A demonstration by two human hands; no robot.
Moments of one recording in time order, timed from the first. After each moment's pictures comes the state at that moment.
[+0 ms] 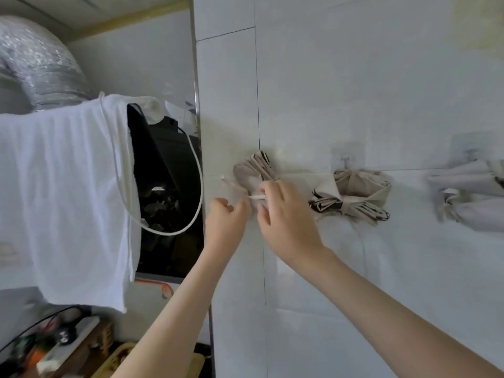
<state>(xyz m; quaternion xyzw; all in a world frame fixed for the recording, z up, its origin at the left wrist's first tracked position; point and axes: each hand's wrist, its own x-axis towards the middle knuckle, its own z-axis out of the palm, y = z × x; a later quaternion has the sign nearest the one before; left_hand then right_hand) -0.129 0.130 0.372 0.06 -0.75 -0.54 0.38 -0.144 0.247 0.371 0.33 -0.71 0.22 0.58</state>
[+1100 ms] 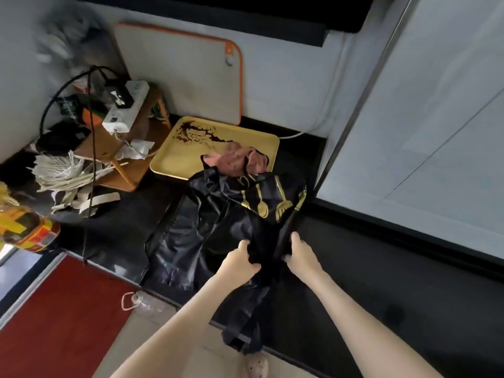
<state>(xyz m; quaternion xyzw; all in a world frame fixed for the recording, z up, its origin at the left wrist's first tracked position) -0.008 -0.124 -0.141 0.21 -0.87 -0.38 -0.25 -0.080 0.035 -0.168 0.08 -0.94 0.22 -0.25</state>
